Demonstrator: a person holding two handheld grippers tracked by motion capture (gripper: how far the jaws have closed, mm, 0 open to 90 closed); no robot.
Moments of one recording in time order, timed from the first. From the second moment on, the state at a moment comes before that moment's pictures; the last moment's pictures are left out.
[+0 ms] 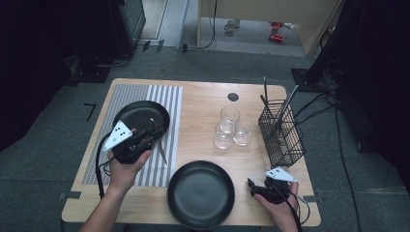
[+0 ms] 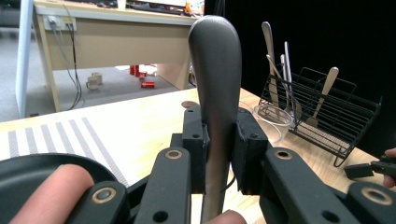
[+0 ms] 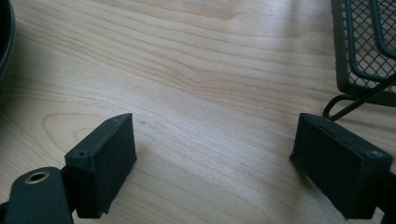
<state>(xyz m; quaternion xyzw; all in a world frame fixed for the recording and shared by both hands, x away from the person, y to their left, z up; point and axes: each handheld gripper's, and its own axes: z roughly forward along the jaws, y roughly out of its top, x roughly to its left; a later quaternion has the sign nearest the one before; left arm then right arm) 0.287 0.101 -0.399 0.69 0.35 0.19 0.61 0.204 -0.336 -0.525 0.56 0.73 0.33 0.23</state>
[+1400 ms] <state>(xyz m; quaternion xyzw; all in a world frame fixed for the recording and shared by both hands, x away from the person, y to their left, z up) 0.274 0.162 -0.423 0.67 0.42 0.15 0.59 0.204 -0.337 -0.525 0.56 0.73 0.33 0.23</state>
